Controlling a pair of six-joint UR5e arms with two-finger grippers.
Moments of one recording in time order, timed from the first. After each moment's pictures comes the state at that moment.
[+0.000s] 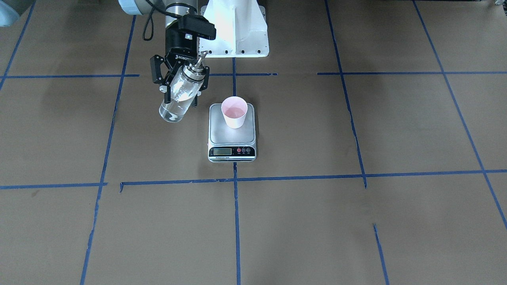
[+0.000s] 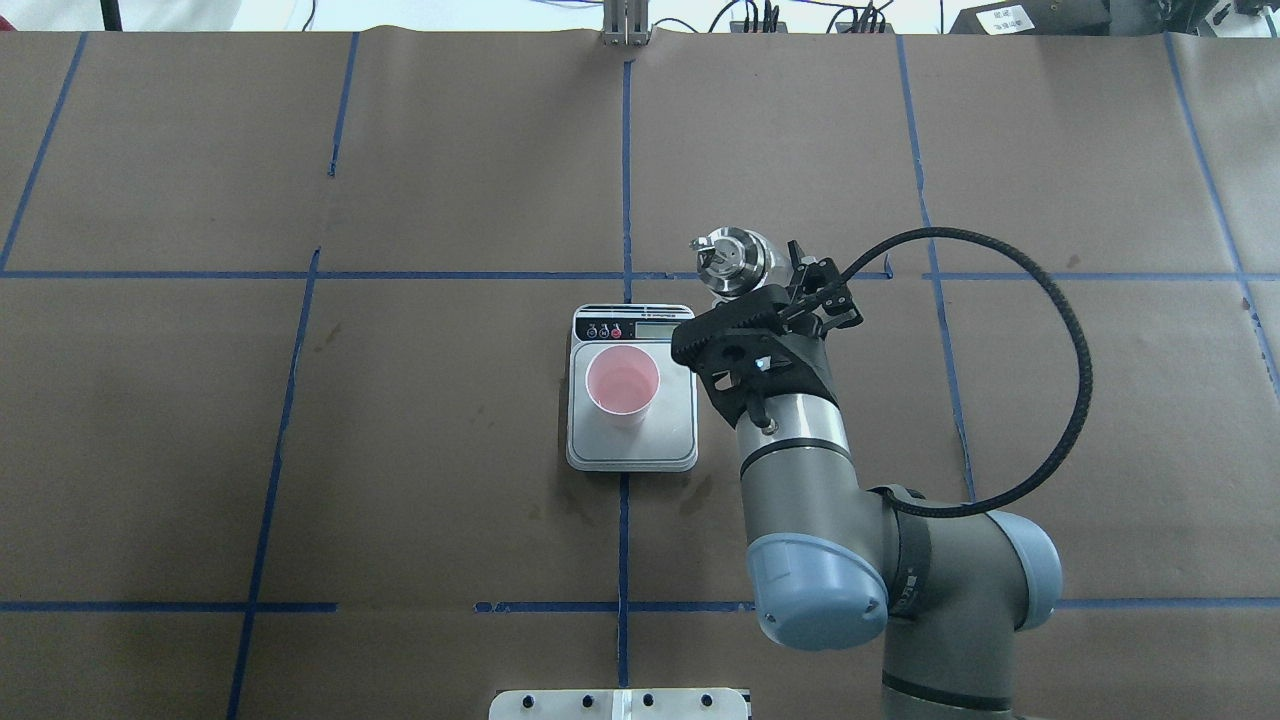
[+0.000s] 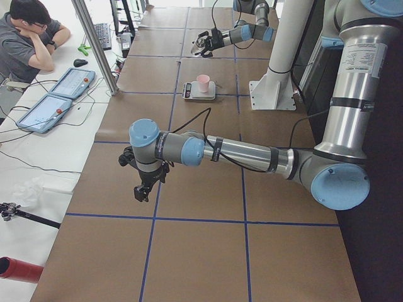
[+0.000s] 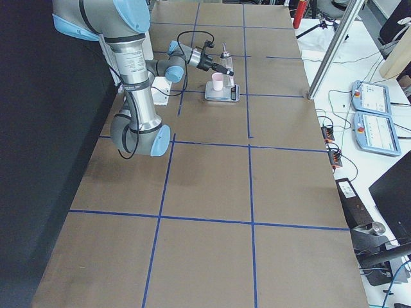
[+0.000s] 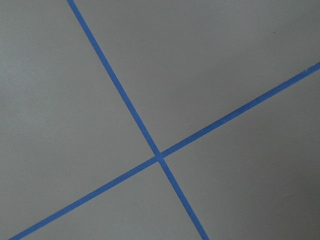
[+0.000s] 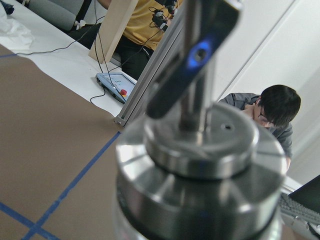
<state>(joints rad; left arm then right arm) -1.51 -1.70 -1.62 -1.57 -2.28 0.37 0.24 -1.14 2.00 -1.44 0.60 0.82</state>
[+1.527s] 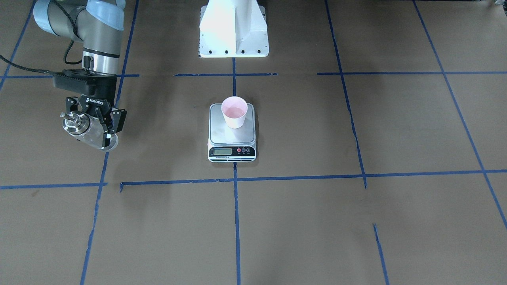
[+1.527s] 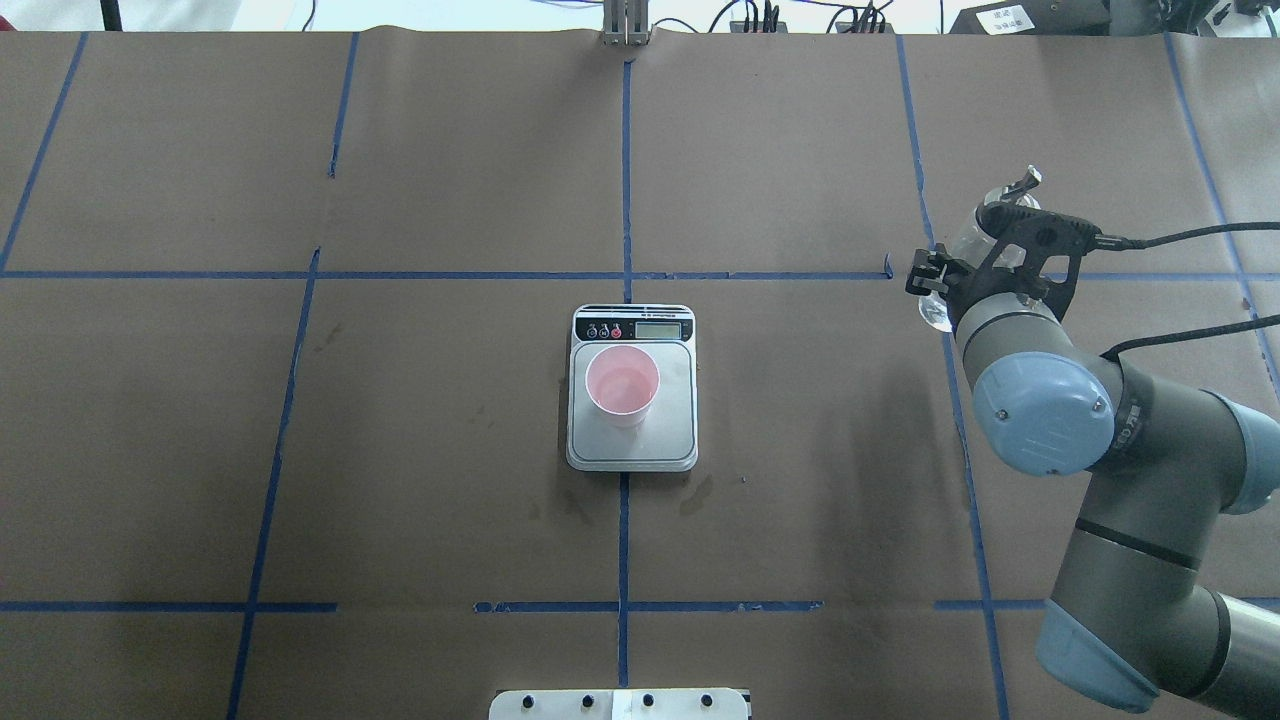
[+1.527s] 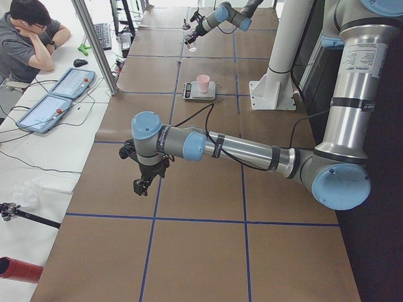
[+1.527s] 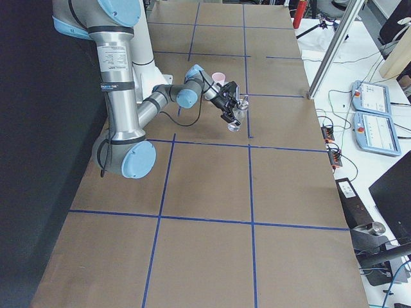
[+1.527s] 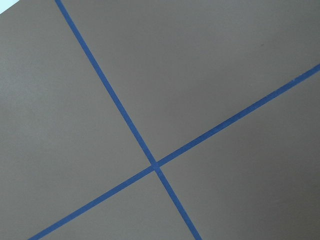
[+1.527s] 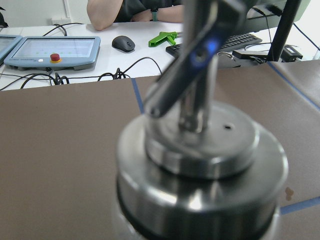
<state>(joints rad) -1.51 -1.69 -1.67 -1.57 -2.28 0.37 0.50 -1.45 1.99 -1.36 1.01 1.47</state>
